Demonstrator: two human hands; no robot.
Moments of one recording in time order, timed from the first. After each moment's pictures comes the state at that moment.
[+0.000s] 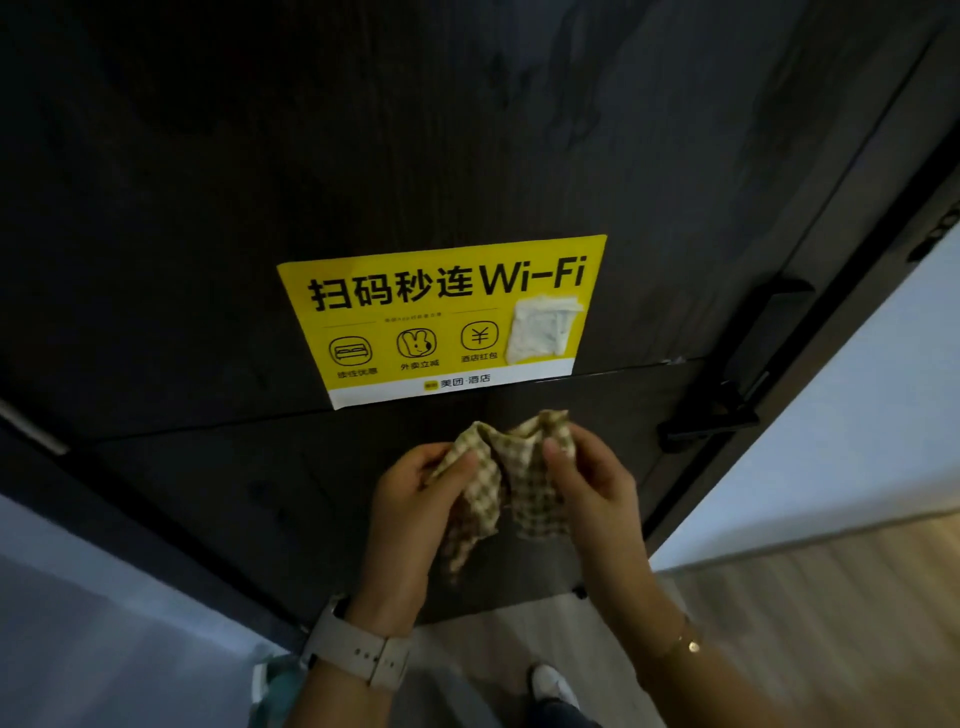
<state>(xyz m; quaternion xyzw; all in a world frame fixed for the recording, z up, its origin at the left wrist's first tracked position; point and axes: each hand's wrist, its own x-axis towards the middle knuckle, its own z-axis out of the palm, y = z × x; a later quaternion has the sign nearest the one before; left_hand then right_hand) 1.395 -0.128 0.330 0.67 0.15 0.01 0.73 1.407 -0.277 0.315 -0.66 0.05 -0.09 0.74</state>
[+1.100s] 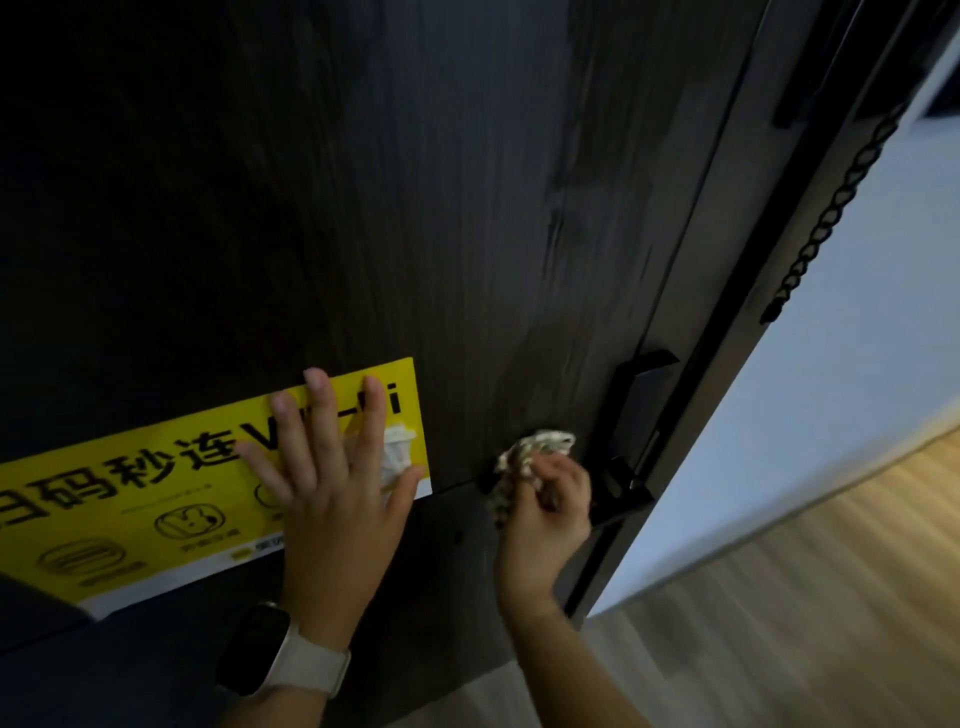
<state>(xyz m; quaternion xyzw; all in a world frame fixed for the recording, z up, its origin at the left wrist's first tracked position) 1.539 -0.205 0.340 0.91 -0.08 0.42 0.02 1.534 -0.347 0.284 -0.60 0.23 -0.42 0.64</state>
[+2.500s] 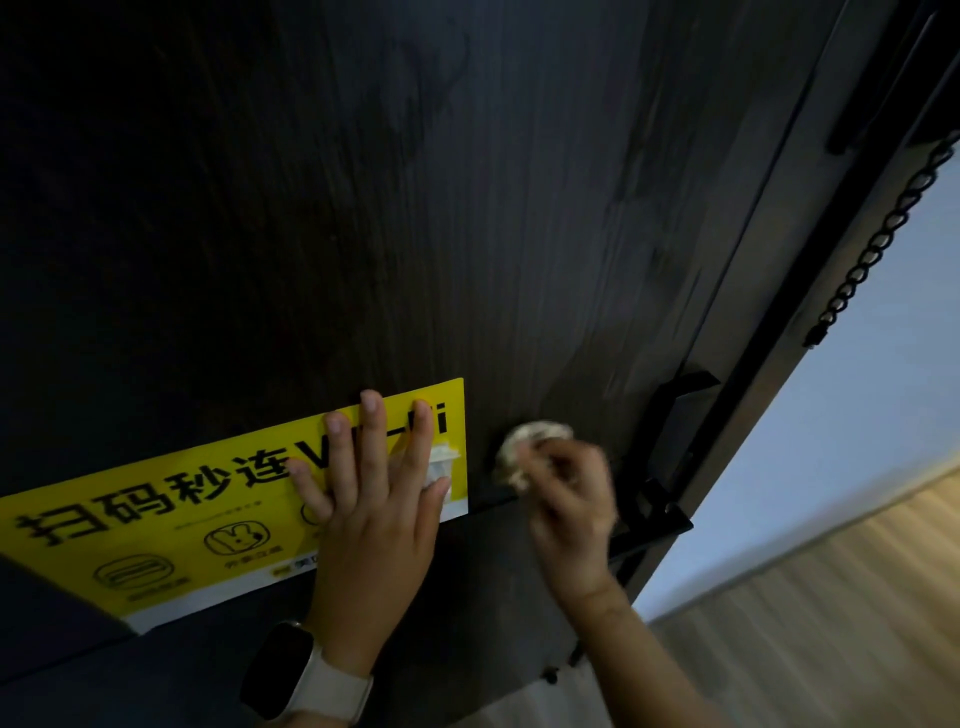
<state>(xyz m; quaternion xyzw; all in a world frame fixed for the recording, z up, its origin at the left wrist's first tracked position) 1.542 -0.195 0.341 0.89 -0.12 0.43 0.01 1.551 -0.370 0.301 -0.79 -0.11 -0.49 0.35</state>
